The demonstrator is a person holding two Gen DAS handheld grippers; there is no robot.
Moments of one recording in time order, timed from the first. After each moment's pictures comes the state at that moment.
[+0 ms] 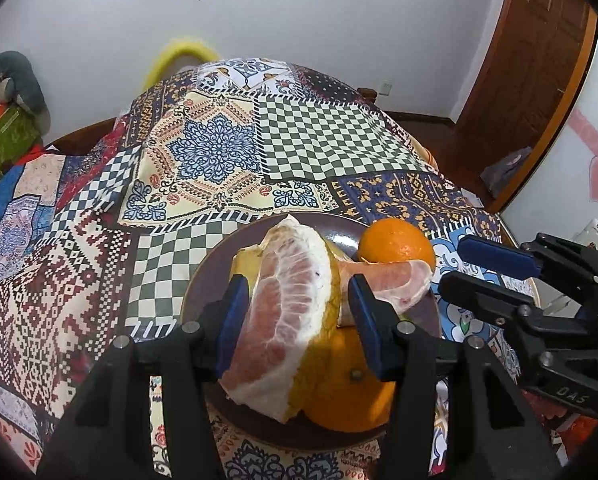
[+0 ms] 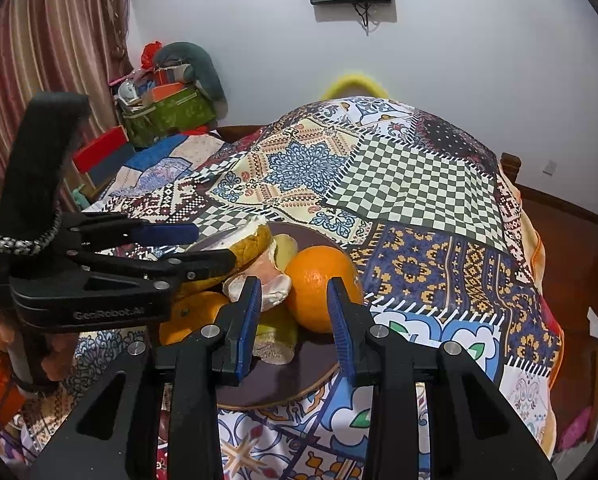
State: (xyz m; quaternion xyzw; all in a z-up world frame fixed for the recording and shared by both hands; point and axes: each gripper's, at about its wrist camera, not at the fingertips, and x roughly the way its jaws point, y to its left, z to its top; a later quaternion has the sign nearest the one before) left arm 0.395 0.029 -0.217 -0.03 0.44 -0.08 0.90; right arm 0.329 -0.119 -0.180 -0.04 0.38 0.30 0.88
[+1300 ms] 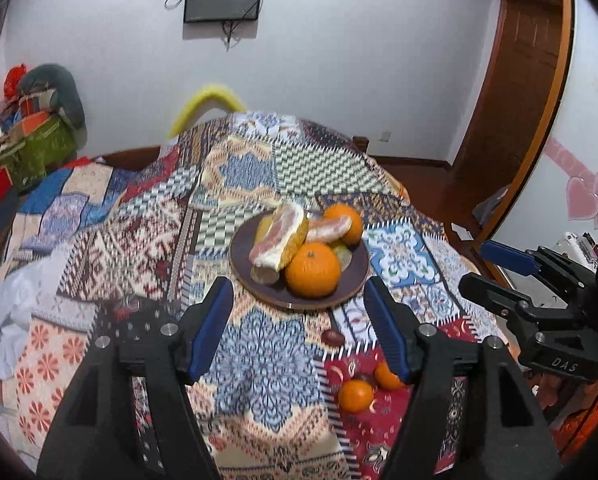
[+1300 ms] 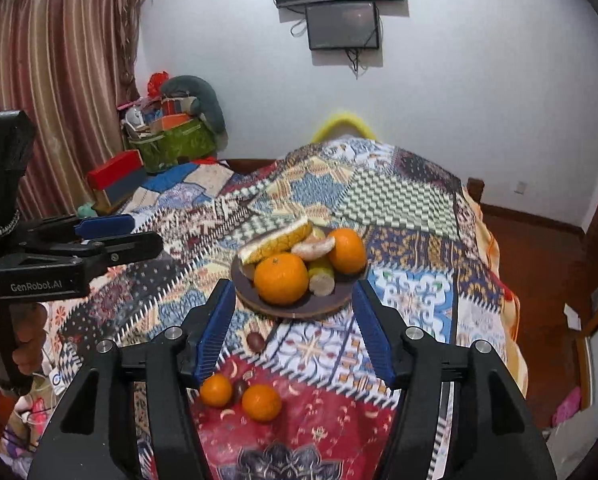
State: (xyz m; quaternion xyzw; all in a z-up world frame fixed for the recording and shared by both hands) left arm 0.212 0.038 -0.132 -0.05 0.36 -0.05 0.93; right arm 0.192 -0.147 -0.124 -0.03 0.33 0.26 0.91
